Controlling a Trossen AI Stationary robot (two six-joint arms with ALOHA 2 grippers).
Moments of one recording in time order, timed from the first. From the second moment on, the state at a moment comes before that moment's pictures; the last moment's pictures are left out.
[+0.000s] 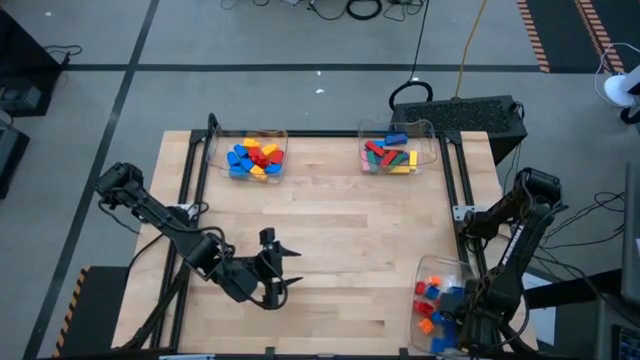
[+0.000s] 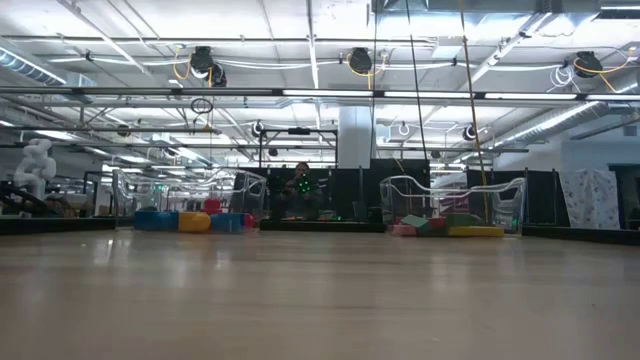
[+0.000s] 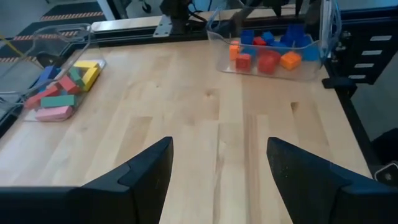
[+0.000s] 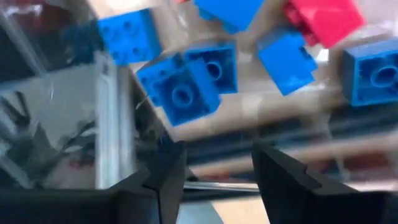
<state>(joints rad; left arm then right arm) -0.62 1.46 1.14 -0.30 -0.64 -0.31 1.16 1.48 0.97 -0.81 -0.28 1.62</state>
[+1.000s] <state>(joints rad) -0.82 1.40 1.04 -0.43 -1.15 -0.55 1.11 1.42 1.10 -0.95 1.07 1.25</state>
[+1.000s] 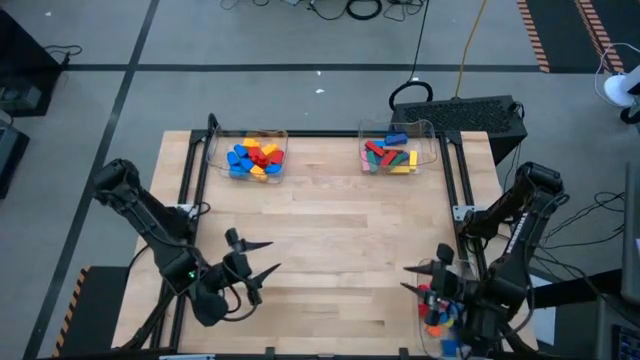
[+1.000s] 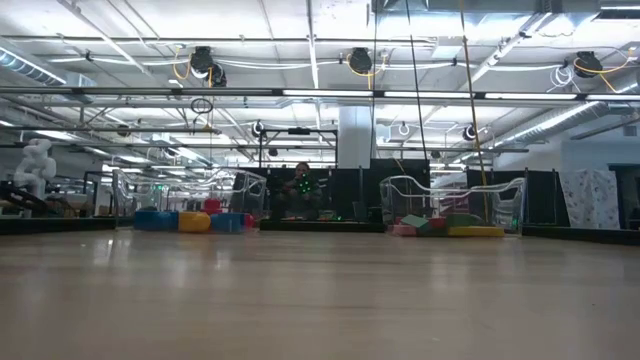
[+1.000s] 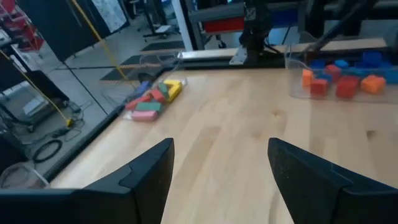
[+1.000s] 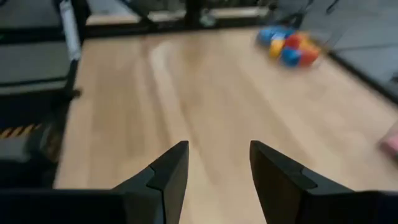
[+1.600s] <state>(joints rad) -0.77 1.15 0.76 -0.34 -1.18 -0.53 0.97 1.27 1.10 -0.96 1.16 0.95</state>
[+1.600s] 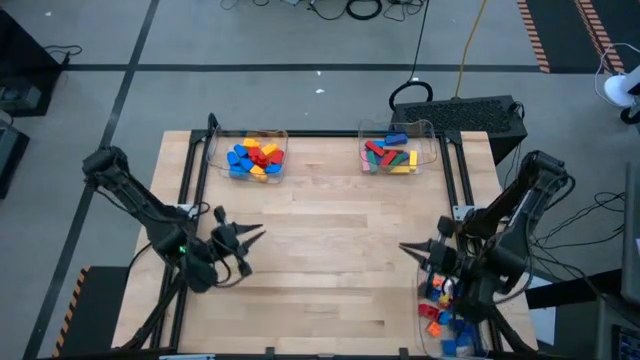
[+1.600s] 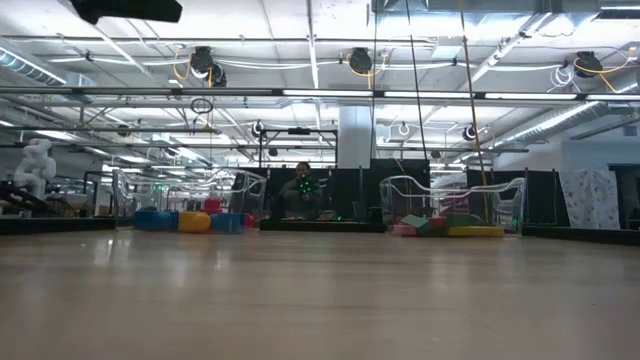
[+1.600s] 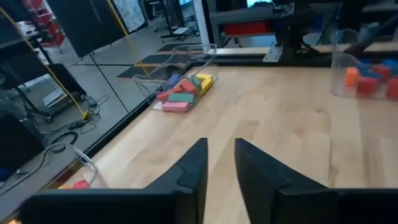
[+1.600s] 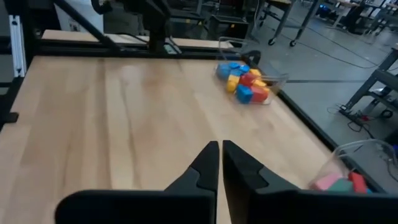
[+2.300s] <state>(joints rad) -0.28 0.91 0.45 0.38 -0.50 0.01 0.62 0.93 0.76 -0.33 0.85 0.34</state>
